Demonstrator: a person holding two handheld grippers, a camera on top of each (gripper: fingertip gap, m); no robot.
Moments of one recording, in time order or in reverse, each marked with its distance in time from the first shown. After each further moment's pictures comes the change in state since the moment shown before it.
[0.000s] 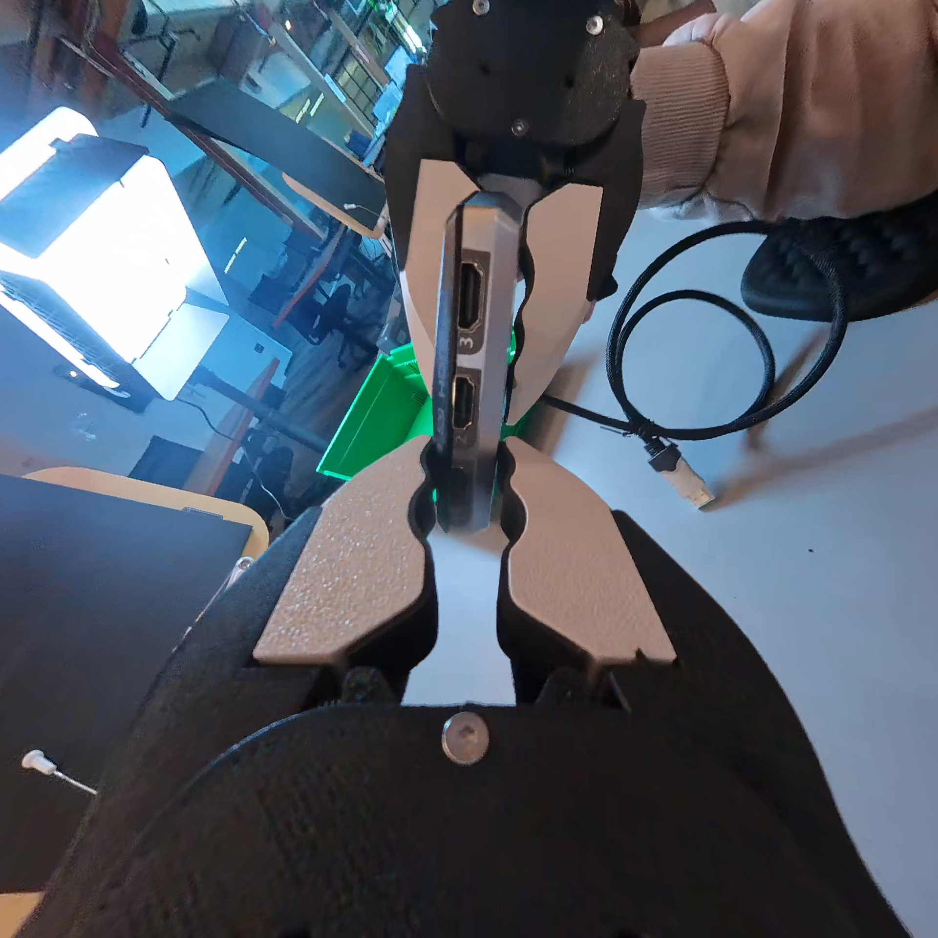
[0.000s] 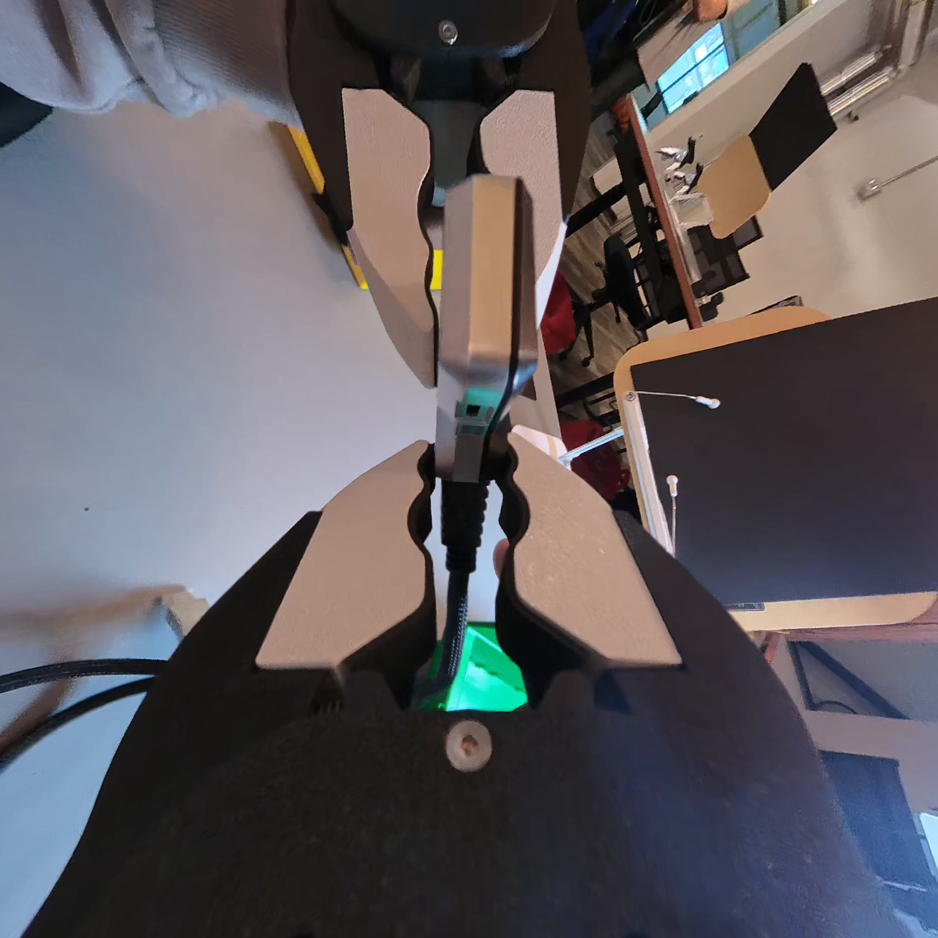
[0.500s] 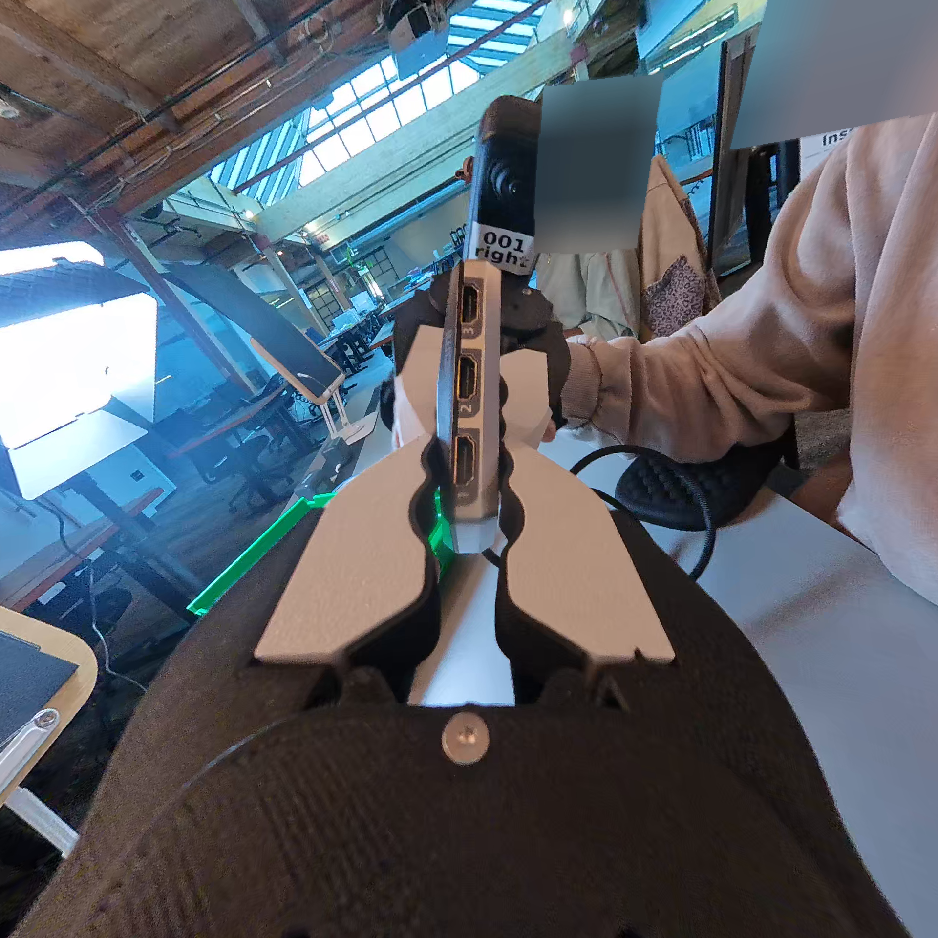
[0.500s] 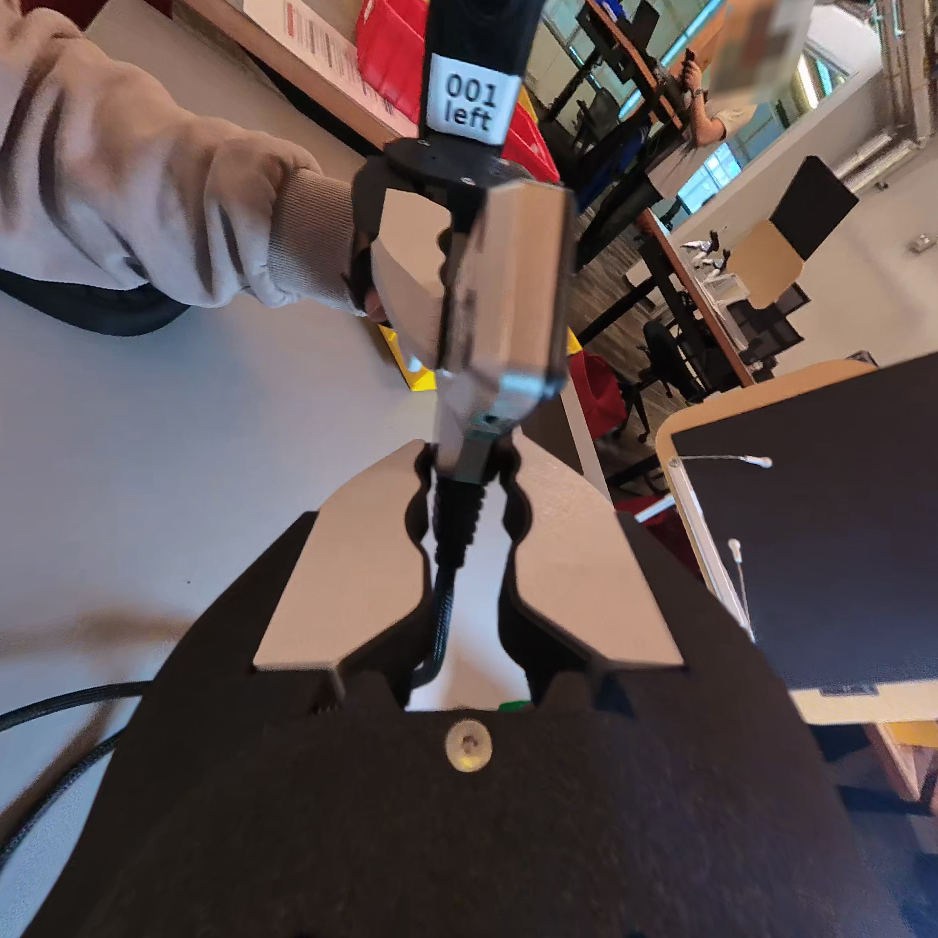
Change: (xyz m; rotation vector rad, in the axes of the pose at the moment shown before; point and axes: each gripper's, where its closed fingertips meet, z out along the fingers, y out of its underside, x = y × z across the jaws) left arm 0.002 -0.053 -0.018 0.439 0.130 -0.275; right arm -0.003 -0.032 -0.016 0.220 -0.096 0.138
